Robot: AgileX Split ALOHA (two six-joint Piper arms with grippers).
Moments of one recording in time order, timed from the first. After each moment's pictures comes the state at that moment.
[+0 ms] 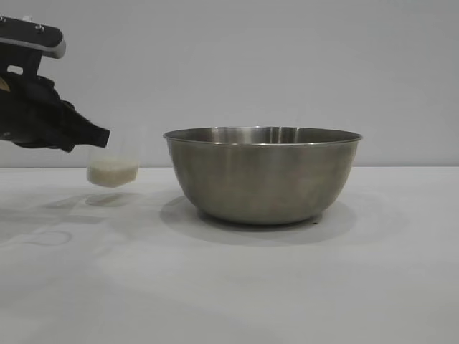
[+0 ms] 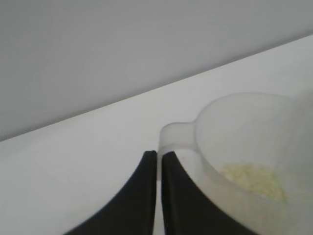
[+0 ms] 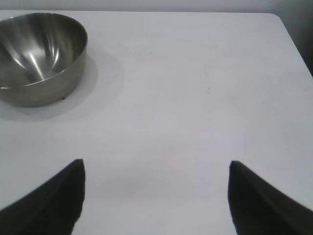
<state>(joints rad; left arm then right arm) -0.27 2.08 -0.73 -0.10 -1.14 0.27 0.05 -0.02 -0.49 0.05 1.14 -0.04</state>
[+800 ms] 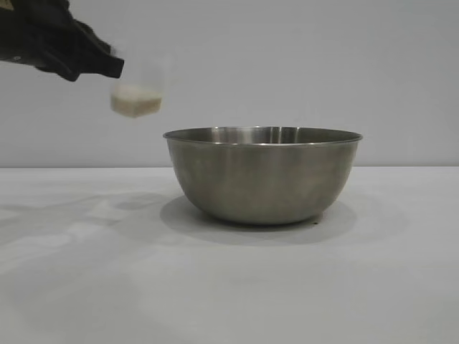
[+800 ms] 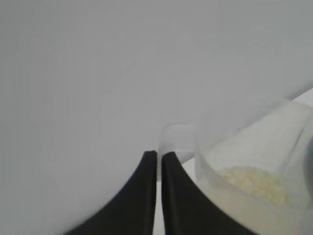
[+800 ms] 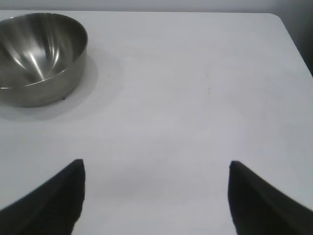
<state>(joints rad) -0.27 1.90 -0.76 0.13 -1.13 0.35 0.05 -0.02 -0.49 0.05 1.14 -0.04</state>
